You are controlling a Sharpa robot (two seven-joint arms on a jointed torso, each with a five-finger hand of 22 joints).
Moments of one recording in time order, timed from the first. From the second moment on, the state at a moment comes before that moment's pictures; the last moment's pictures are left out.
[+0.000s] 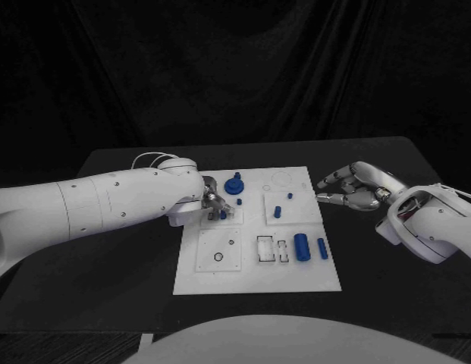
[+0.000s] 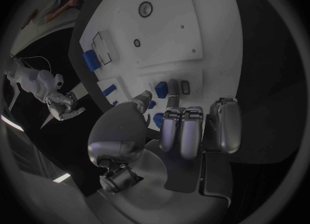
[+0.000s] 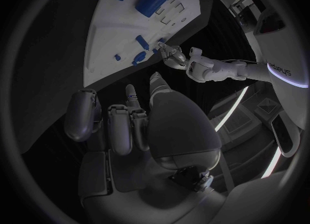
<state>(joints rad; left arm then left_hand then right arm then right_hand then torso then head) 1.22 -0.58 -0.22 1.30 -1.02 0.09 -0.66 0.87 0.00 0.23 0.17 0.07 1.04 0.05 0.21 0.93 1.46 -0.01 1.57 1.31 1.47 -0.06 1.57 1.31 0.05 1.40 0.06 1.42 1.31 1.20 -1.00 -0.25 1.60 -1.09 -0.46 0.06 1.34 -0.01 -0.02 0.27 0.13 0.90 0.12 0.12 0.17 1.47 0.02 1.57 1.31 1.46 -0.05 1.49 1.31 0.06 1.45 0.06 1.20 1.31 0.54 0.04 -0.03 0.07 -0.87</state>
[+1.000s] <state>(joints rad) 1.36 -0.69 -0.22 1.30 -1.02 -0.12 -0.51 1.00 0.02 0.09 0.22 0.08 1.03 0.03 0.33 1.13 1.46 -0.03 1.57 1.31 1.47 -0.07 1.57 1.31 0.05 1.44 0.04 1.45 1.31 1.20 -1.02 -0.25 1.60 -1.09 -0.46 0.06 1.34 -0.01 -0.02 0.27 0.13 0.90 0.12 0.12 0.17 1.46 0.03 1.57 1.31 1.47 -0.05 1.49 1.31 0.06 1.45 0.06 1.19 1.31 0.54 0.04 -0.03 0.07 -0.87</state>
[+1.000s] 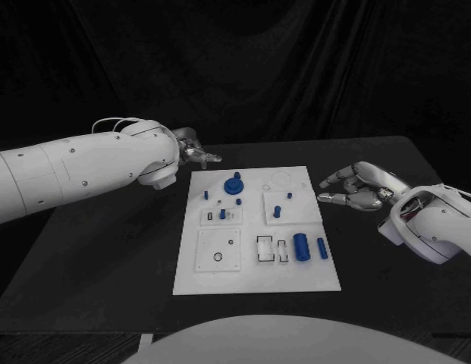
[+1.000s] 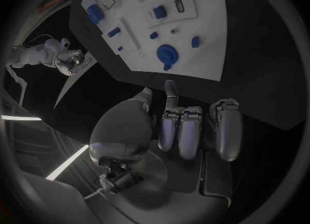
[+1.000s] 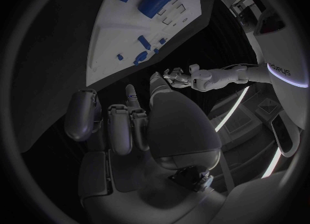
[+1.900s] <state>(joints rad) 1.27 -0.58 -0.22 1.05 -1.02 0.00 -0.50 1.01 0.02 0.07 0.24 0.07 1.02 0.03 0.33 1.14 1.46 -0.03 1.57 1.31 1.47 -0.07 1.57 1.31 0.05 1.44 0.04 1.44 1.31 1.19 -1.02 -0.25 1.60 -1.09 -0.46 0.07 1.34 -0.01 -0.02 0.27 0.13 0.90 0.12 0.12 0.17 1.46 0.02 1.55 1.31 1.47 -0.05 1.48 1.31 0.06 1.44 0.07 1.18 1.31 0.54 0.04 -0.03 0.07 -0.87</state>
